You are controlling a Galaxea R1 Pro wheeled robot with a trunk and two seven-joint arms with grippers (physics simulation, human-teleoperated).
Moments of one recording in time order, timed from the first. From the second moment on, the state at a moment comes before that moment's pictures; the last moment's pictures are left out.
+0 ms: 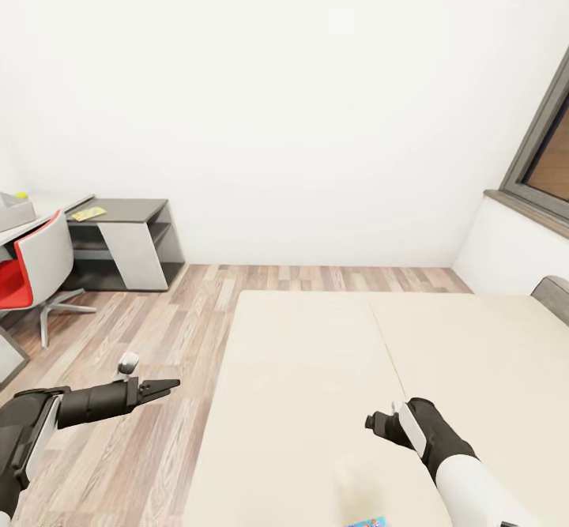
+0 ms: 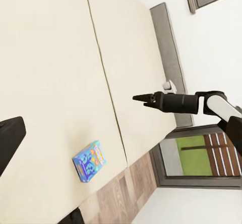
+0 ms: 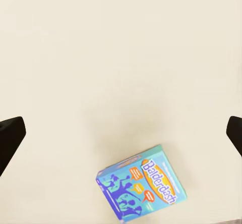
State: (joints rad) left arm -0.43 0.30 0.30 -1.12 0.00 1.01 -1.37; right arm -0.66 -0.01 -0.26 -0.49 -0.10 0.67 -0.06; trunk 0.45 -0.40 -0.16
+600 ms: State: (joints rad) left arm -0.43 0.30 0.29 -1.06 0.00 1.01 -1.37; right arm -0.66 0.00 -0.25 -0.48 -0.10 0.68 -0.06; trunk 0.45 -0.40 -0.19
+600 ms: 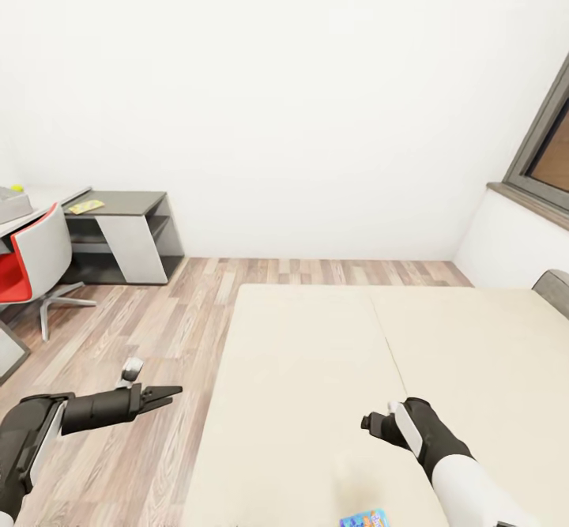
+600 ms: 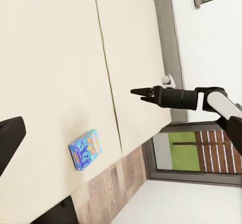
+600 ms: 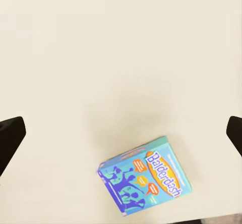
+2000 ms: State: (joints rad) left arm -0.43 0.30 0.29 -1.05 0.00 1.01 -1.38; right arm -0.66 -0.01 -0.21 -0.48 -0.10 0.69 -0.06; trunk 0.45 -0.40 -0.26
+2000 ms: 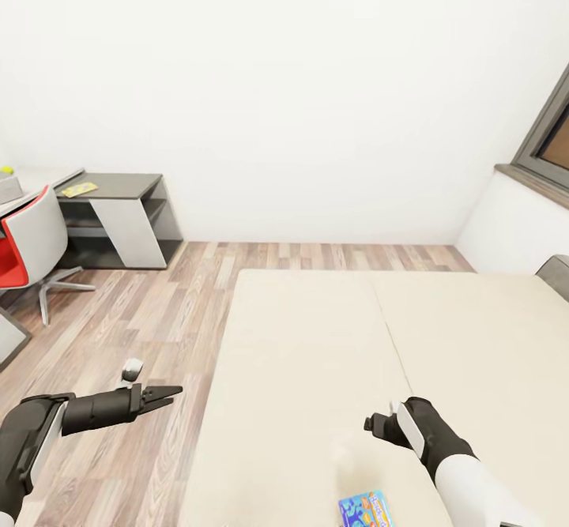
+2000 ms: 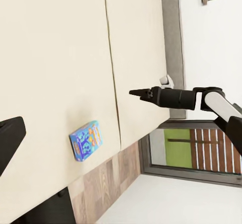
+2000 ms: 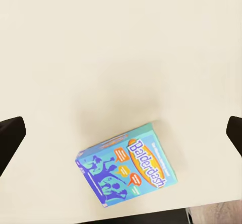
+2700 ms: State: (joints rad) left arm -0.43 0.30 0.29 -1.05 0.00 1.01 -1.38; right arm -0.66 -0.06 -0.17 -0.43 -0.11 0.69 0.01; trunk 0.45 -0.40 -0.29
